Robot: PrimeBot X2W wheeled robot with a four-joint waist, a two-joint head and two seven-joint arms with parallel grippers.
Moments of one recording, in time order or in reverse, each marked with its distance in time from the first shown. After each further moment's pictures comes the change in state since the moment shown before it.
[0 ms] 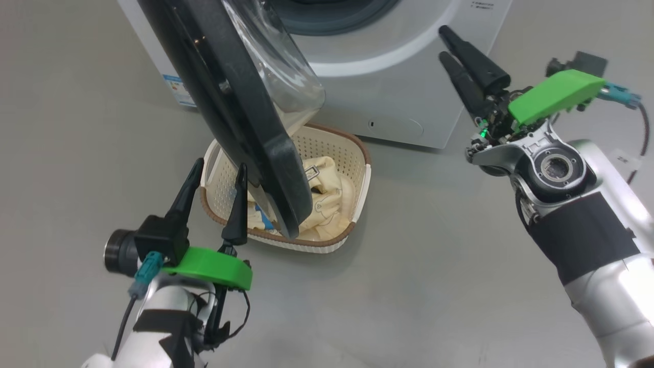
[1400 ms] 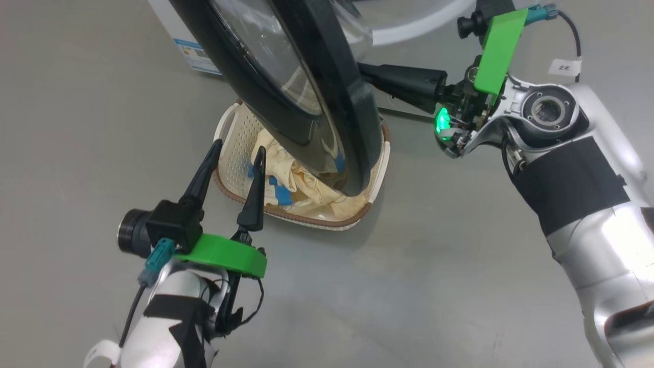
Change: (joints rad) left arm -0.049 -0.004 -0.054 -0.024 -0.026 -0.001 0.000; right arm -0.192 0.083 -0.024 0.135 -0.007 0.000 0.711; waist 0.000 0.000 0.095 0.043
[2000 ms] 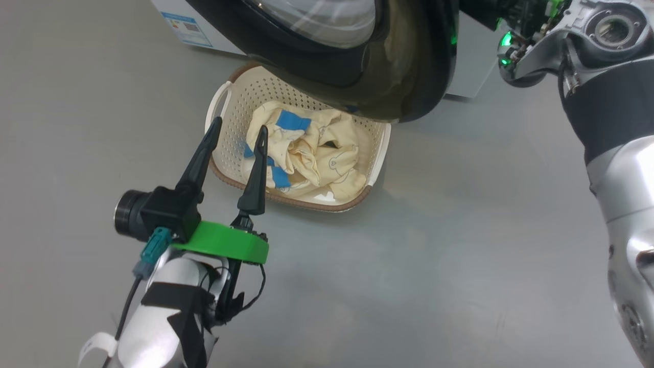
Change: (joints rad) left arm -0.037 0.000 -0.001 -0.046 0.007 0.000 0.000; right arm -0.239 -0.006 -0.171 0.277 -0.201 0.000 -0.011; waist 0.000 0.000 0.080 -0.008
